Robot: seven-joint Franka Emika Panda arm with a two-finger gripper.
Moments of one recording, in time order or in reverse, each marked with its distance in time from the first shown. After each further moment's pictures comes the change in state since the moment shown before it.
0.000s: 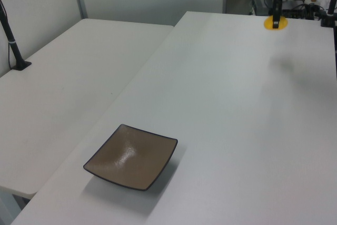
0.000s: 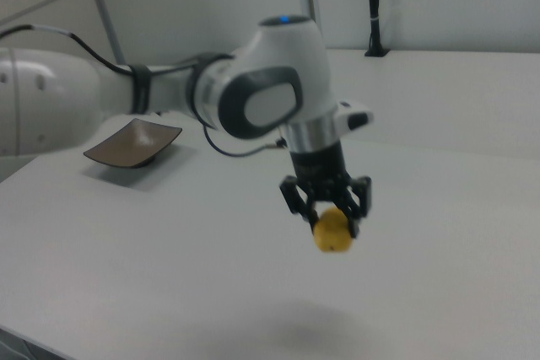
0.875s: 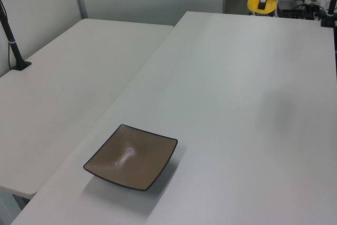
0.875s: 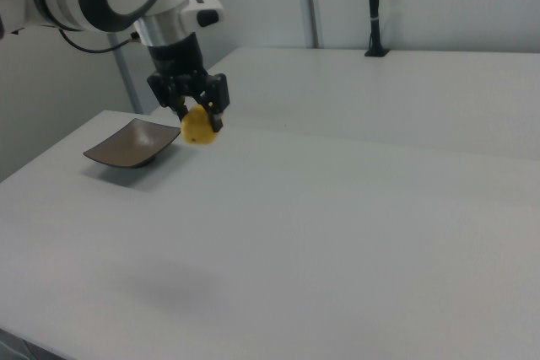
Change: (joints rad) arm 0.169 -0.219 0.234 0.105 0.101 -0.245 0.402
